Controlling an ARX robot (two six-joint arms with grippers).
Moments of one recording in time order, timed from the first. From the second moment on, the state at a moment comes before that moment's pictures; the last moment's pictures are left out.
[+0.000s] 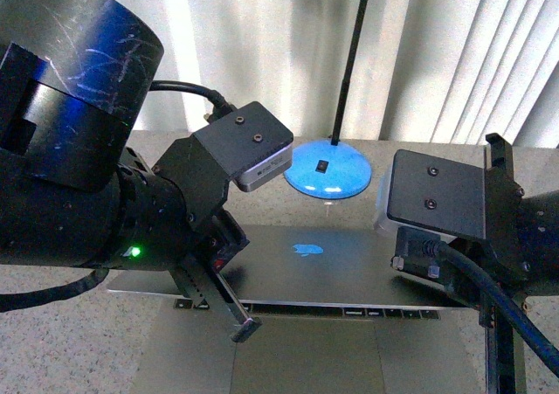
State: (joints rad) left arm -0.43 1.80 0.79 0.26 0.14 0.50; right arm 0.26 1.71 0.70 0.14 -0.41 -1.05
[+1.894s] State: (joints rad) left arm -0.20 1.69 0.47 0.81 0.11 -0.53; right arm 0.16 1.61 0.53 0.62 -0.35 -0.20
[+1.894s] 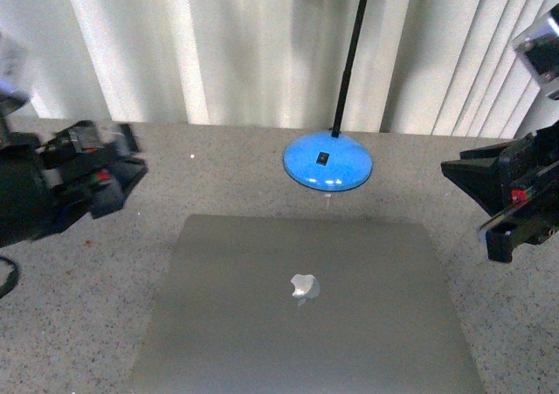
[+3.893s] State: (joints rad) left arm 0.00 0.34 0.03 0.34 0.00 -0.01; right arm 0.00 0.33 0.01 0.34 0.00 -0.01
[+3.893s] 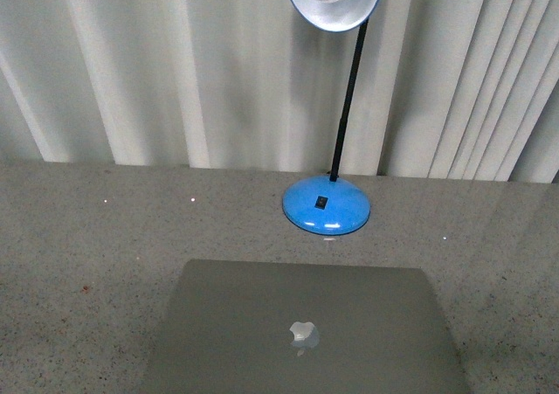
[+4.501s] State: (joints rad) left arm 0.00 0.09 0.03 0.07 0.00 -0.01; right arm 0.00 0.08 0.01 0.05 0.00 -0.01
